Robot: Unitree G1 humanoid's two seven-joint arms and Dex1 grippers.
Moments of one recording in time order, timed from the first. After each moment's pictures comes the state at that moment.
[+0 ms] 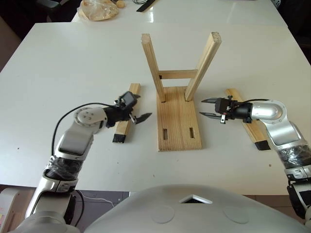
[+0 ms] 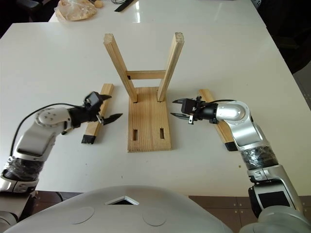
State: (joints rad) left arm -0.06 0.63 -0.06 -0.30 -0.23 0.50 -0.78; right arm -0.14 -0.70 0.18 0.04 0.03 -0.09 1.00
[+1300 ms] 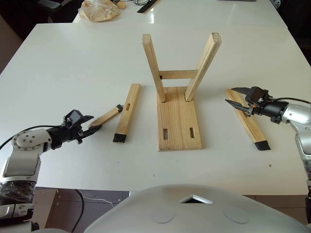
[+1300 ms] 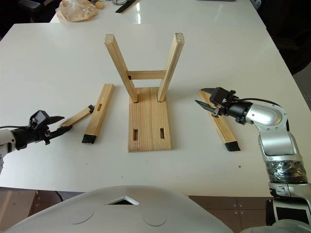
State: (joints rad) left arm 0.22 0.85 0.17 0.11 -0.21 0.13 -0.98; right arm -0.02 -0.80 -0.04 -0.05 0.10 0.01 0.89
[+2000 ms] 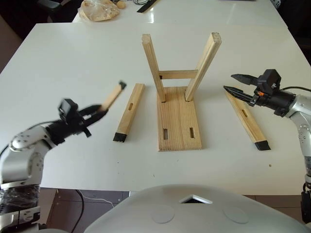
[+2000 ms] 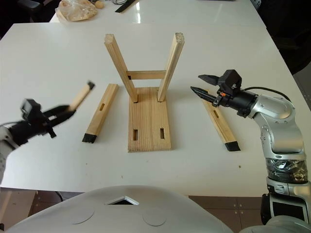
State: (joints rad) left arm 0.24 0.75 0.41 -0.24 -0.77 0.35 -0.98; right arm -0.05 -0.75 -0.16 -0.26 0.53 0.35 0.94
